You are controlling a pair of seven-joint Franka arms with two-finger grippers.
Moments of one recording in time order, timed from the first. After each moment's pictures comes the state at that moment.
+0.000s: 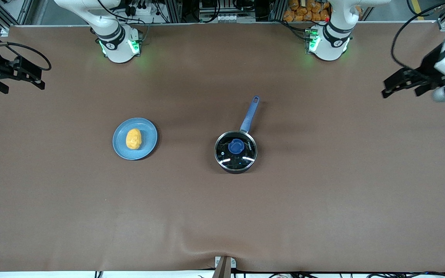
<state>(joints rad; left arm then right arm) -0.12 -0.05 -0.01 -1.63 -0.06 1.57 -0.23 0.01 -0.07 0.02 -1.55 0.01 1.46 -0.08</state>
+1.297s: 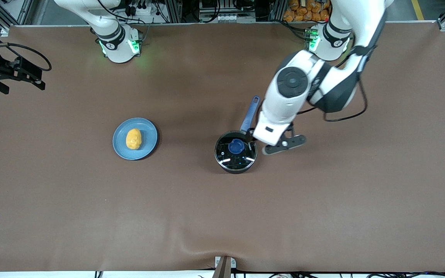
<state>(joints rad) -0.42 0.48 -0.24 -1.53 0.10 2.02 -0.99 0.01 -0.06 0.02 -1.55 0.01 1.46 -0.08</state>
